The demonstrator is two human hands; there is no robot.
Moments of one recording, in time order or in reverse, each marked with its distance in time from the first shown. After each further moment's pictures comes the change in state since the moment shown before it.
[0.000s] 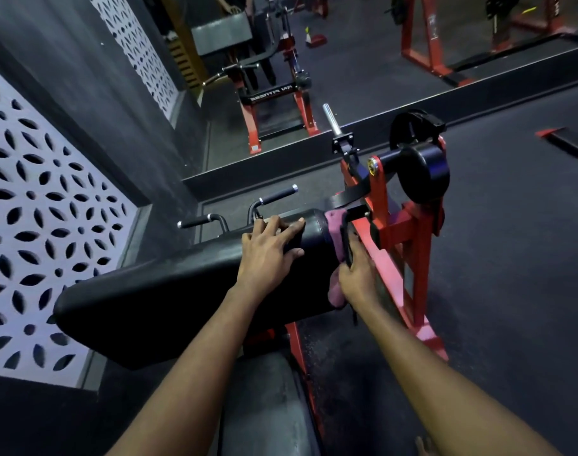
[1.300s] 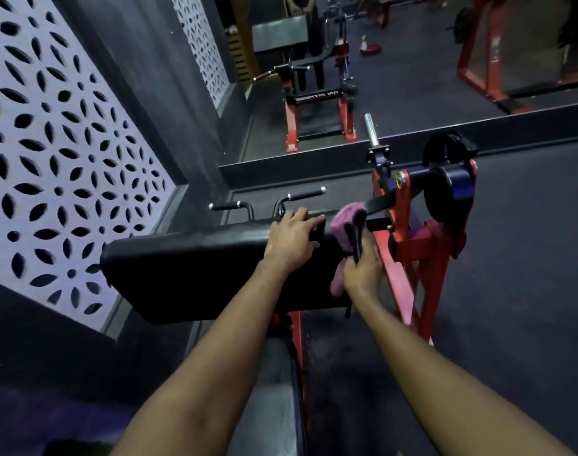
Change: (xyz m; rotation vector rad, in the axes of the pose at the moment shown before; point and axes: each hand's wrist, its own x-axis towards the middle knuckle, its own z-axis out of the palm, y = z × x) left_hand 0.006 0.020 -0.012 0.035 -0.103 -0.112; right_hand -0.018 -0.046 -0.013 0.044 0.011 -0.033
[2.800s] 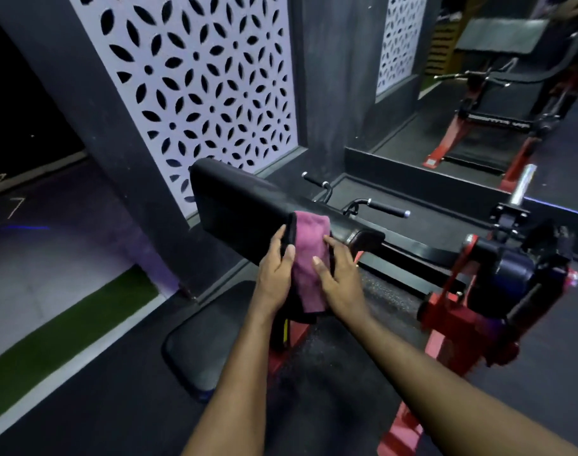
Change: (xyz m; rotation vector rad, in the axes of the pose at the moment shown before) left_hand -0.087 0.126 0.023 -0.909 0.700 -0.850; right_hand 0.050 -0.020 -0.071 0.082 -0.975 -0.485
